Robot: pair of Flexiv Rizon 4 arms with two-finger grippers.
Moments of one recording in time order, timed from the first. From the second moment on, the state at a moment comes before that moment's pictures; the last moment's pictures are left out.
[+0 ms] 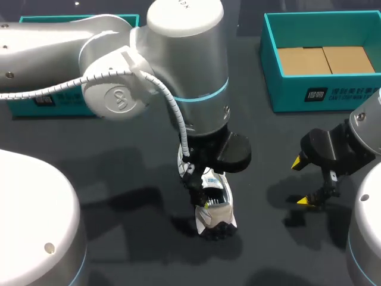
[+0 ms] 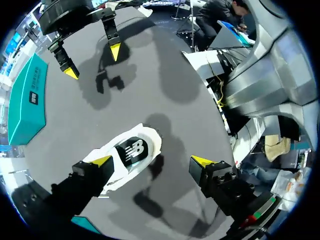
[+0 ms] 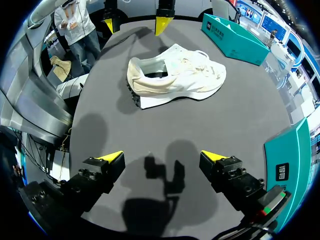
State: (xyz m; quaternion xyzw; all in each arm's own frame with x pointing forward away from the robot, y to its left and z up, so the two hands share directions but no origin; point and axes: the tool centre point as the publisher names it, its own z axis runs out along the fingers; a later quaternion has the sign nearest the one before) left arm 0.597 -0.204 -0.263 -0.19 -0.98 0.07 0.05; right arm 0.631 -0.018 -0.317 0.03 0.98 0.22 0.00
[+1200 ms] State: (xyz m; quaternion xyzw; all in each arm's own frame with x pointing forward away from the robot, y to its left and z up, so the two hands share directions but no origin) left arm 0.568 -0.224 -0.324 0.09 -0.99 0.05 0.04; right arm 0.631 -0.018 -0.317 0.03 0.98 0.22 0.00
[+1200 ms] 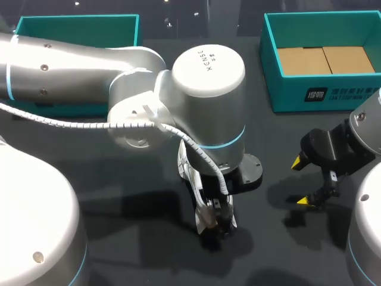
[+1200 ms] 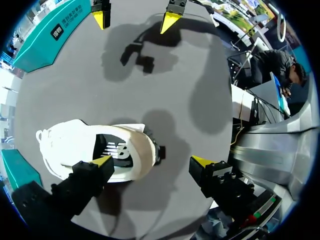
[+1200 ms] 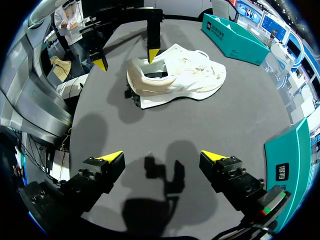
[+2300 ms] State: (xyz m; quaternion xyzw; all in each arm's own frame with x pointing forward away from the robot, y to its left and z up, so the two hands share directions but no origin) left arm 0.567 -0.229 -0.381 0.10 -0.99 0.04 0.03; right arm 0.631 -0.018 -0.317 0.03 0.98 0.22 0.00
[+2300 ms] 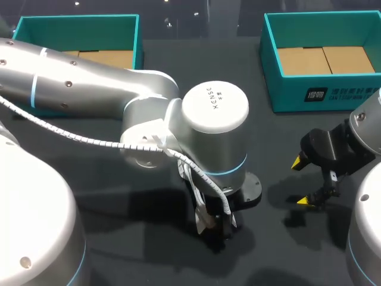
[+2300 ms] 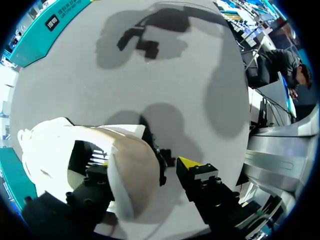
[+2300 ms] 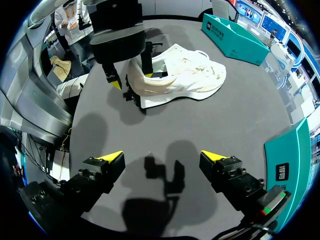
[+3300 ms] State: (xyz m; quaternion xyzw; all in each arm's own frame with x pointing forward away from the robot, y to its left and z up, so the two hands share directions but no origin) left arm 0.565 -0.226 -0.380 0.10 -0.99 0.02 0.03; right arm 0.631 -0.018 -0.317 0.03 0.98 0.22 0.00
